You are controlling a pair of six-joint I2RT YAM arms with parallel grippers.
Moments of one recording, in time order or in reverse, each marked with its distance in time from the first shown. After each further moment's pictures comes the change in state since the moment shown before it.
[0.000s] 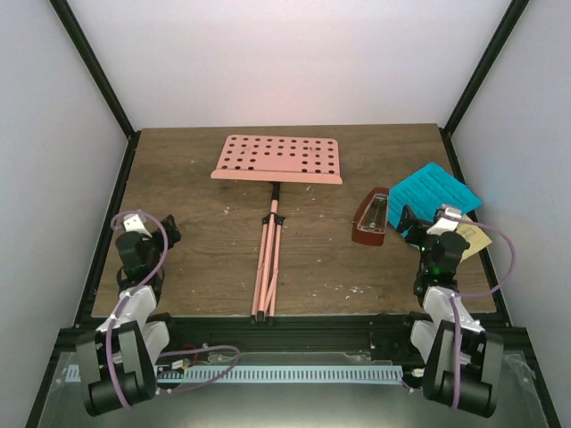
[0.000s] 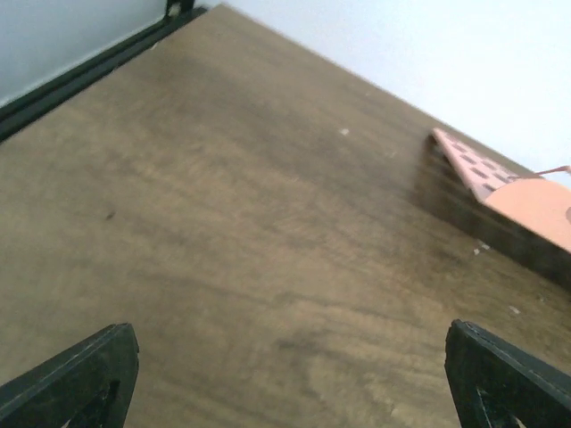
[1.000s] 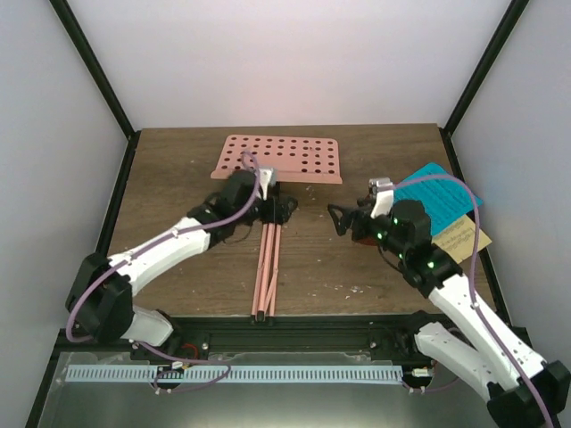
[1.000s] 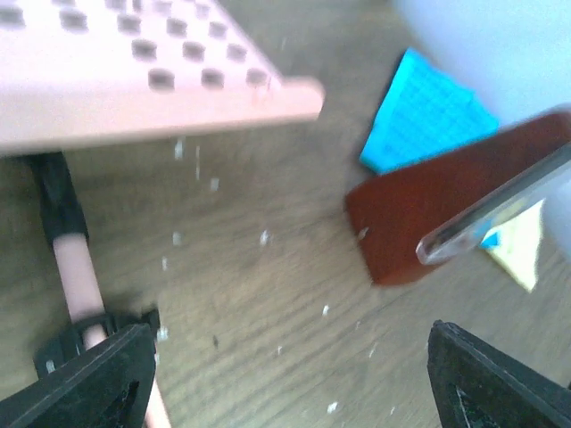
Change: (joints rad) left arm -1.004 0.485 0.798 -0.533 -0.077 -0.097; right arm 0.808 -0.198 0.482 -0.755 0.104 0.129
